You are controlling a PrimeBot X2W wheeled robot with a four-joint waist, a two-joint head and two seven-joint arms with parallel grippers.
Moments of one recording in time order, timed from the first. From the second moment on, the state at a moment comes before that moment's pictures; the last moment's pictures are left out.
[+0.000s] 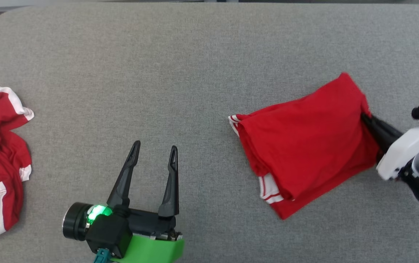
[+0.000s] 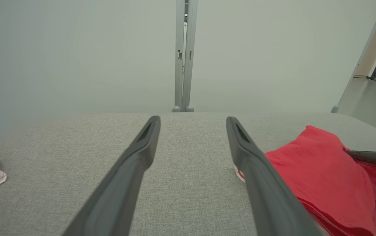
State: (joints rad) left arm 0.01 0.05 -0.35 -0.18 -0.13 0.07 -0.26; right arm -0.55 -0.69 0.72 0.46 1.07 0.13 -0.10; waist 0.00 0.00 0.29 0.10
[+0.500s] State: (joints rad) left arm -0.14 0.05 -0.35 -0.32 -0.13 0.04 -0.26; right arm -0.83 -0.86 0.64 0.62 1.04 0.13 -0.20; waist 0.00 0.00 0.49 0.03
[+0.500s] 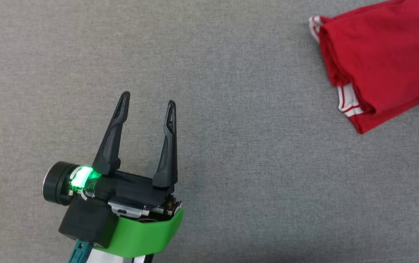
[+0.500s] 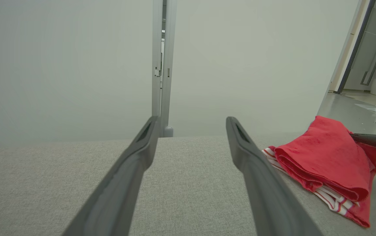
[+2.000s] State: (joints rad) left arm -0.05 0.05 -0.32 -0.24 -0.15 0.10 -0.26; right arm -0.48 -0.48 0.29 0.48 0.56 0.13 -0.26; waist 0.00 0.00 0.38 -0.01
